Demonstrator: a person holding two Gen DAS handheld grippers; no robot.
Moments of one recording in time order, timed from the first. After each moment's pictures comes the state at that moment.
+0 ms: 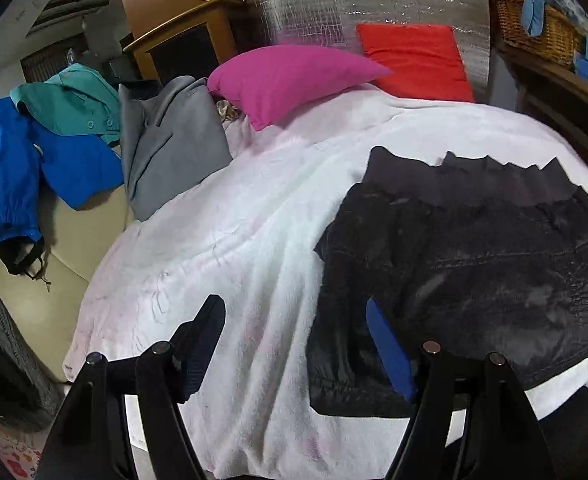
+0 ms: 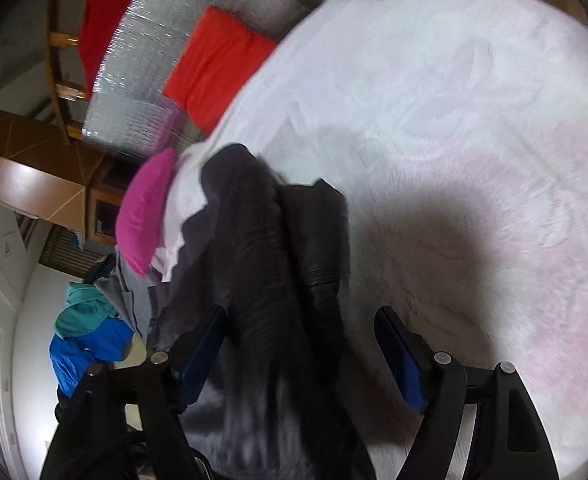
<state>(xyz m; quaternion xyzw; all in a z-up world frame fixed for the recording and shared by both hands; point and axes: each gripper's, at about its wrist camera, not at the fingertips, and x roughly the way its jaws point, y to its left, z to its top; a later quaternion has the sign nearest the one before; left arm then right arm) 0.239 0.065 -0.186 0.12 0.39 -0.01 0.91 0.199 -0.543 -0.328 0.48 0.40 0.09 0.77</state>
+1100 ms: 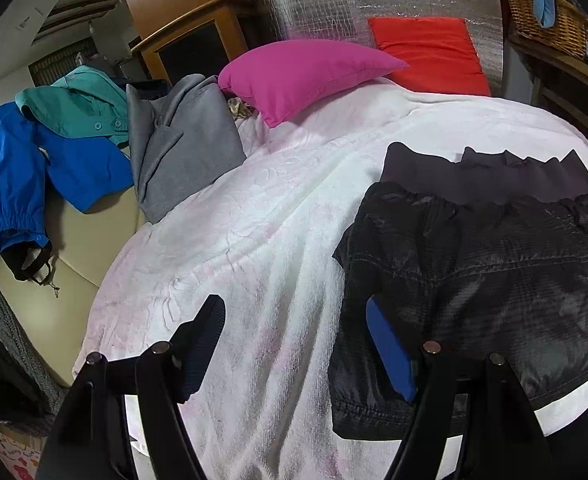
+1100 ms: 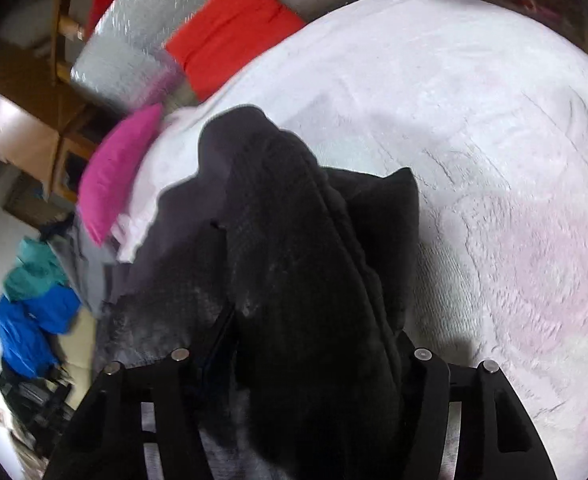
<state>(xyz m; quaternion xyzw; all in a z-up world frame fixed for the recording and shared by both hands) 0.254 0.065 -0.194 0.13 0.39 0.02 0.91 0.256 -0.484 -0.316 0.38 0.42 0.08 0.82</state>
